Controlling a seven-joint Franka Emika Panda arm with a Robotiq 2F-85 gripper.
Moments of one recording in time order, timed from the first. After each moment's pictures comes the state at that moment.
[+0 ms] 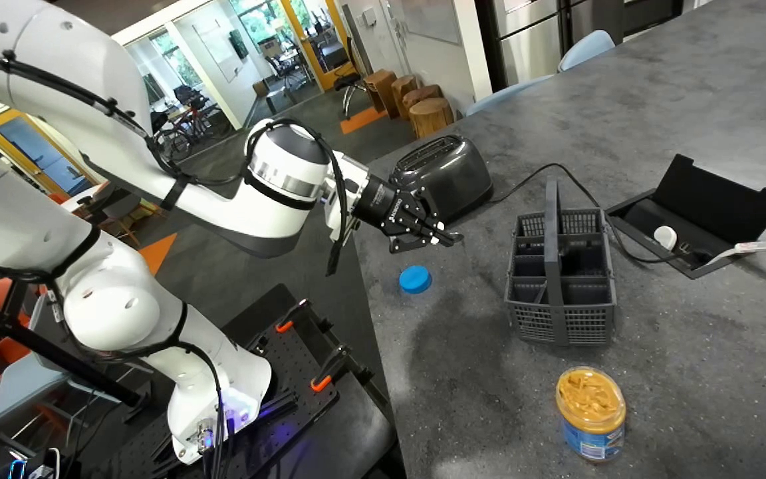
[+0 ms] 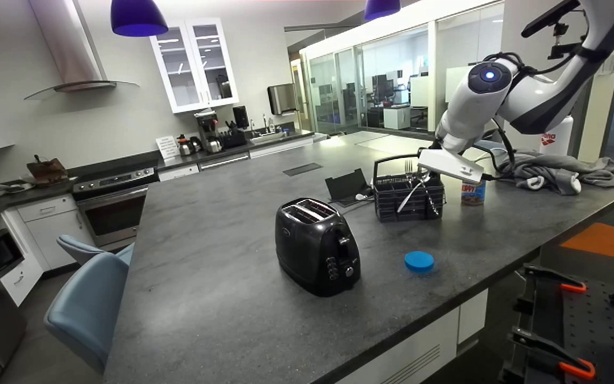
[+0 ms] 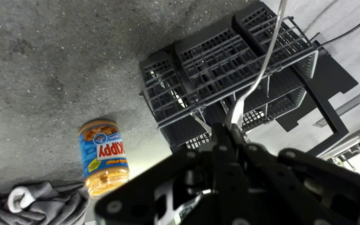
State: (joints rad) arm 0.10 -0.11 -0.61 -2.60 -1.82 2.85 2.61
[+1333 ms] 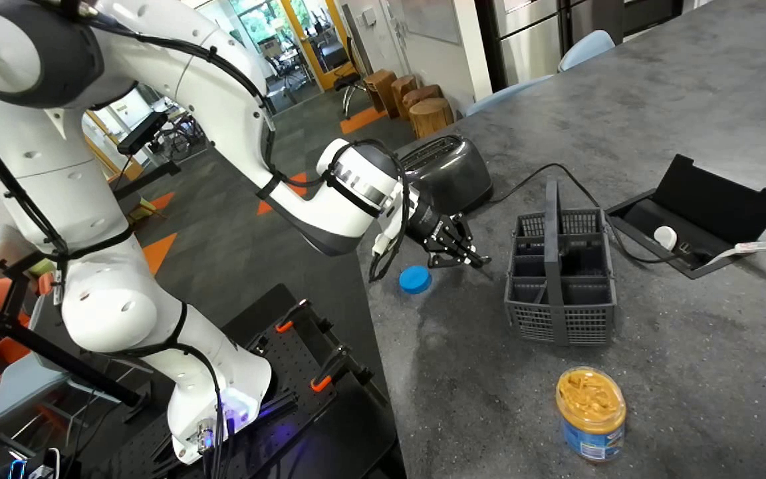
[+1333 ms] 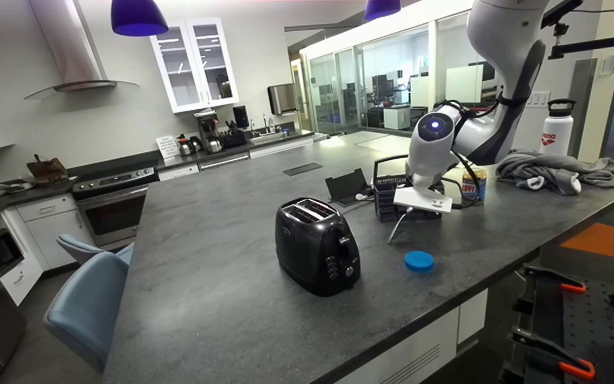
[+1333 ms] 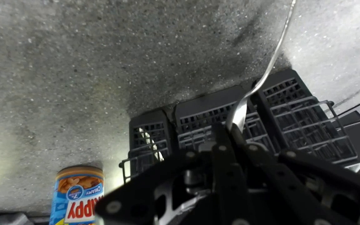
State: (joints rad) arm 0.06 0.34 -0.48 -2.35 -1.70 2.91 2.60
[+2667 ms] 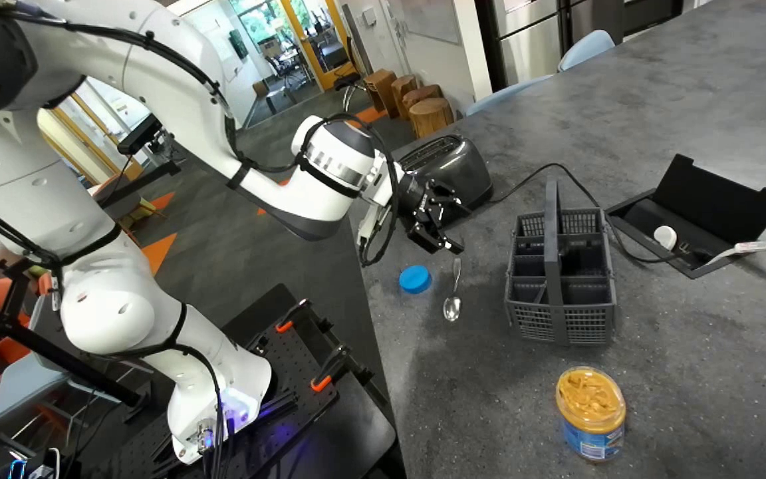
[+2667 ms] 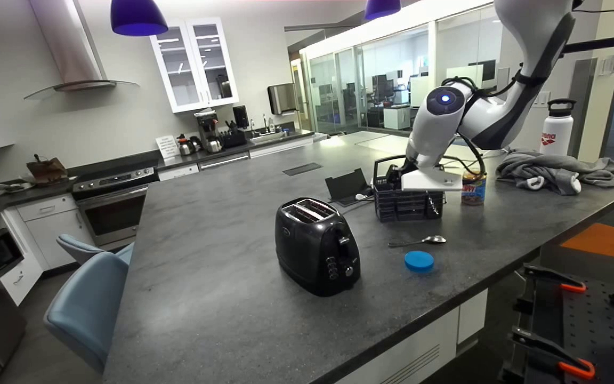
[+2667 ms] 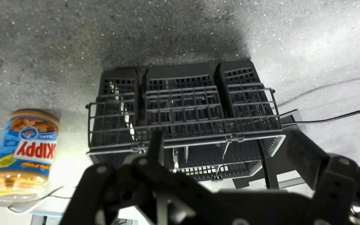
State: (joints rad) arm 0.03 0.16 -0.44 -2.42 -1.69 2.91 2.26
